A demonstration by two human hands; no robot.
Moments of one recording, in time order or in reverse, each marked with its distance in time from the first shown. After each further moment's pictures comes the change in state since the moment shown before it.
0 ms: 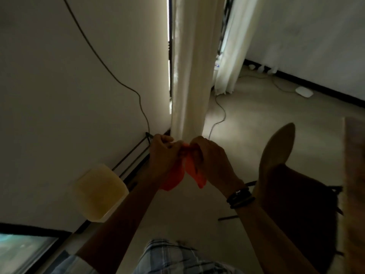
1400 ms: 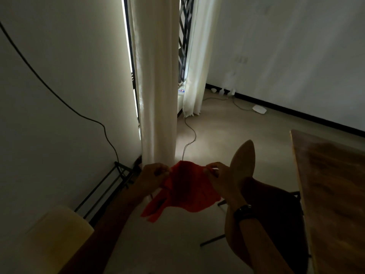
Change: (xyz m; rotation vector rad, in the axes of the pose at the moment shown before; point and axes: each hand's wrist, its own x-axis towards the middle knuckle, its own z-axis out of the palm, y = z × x) left_hand 0.038 -0.010 0.039 0.402 -0.519 0.178; right_hand -0.022 0.113 -0.051 0.255 0.082 0.637
